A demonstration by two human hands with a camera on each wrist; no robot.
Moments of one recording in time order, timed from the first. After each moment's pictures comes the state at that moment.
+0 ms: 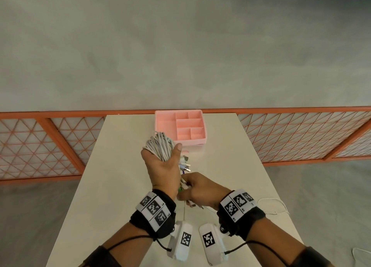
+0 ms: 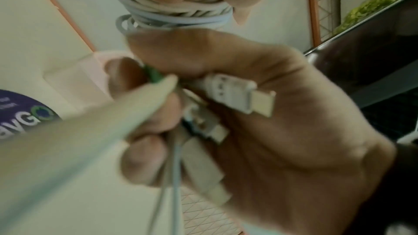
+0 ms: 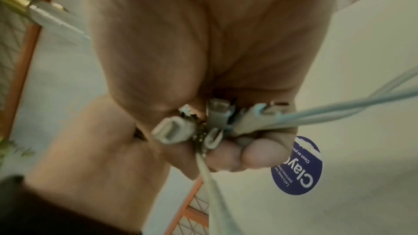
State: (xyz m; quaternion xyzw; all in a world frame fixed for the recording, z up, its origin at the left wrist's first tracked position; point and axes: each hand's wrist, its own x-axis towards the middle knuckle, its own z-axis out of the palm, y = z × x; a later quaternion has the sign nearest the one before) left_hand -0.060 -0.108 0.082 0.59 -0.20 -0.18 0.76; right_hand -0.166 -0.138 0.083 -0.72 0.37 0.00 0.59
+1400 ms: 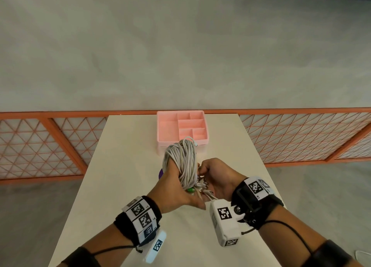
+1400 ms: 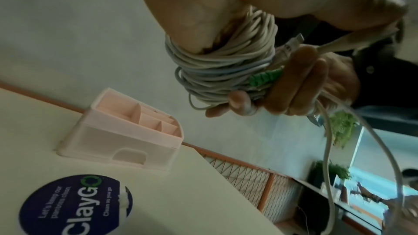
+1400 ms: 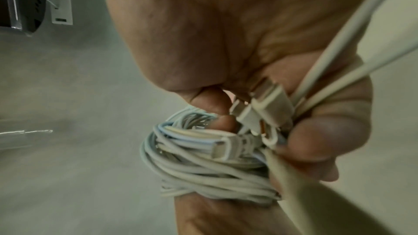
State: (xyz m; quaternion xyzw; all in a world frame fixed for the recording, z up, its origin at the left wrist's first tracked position) left_hand -0.037 -0.076 0.054 0.55 -0.55 -0.40 0.48; right_hand -0.175 -0.162 0.113 -0.41 0.43 -0.03 0.80
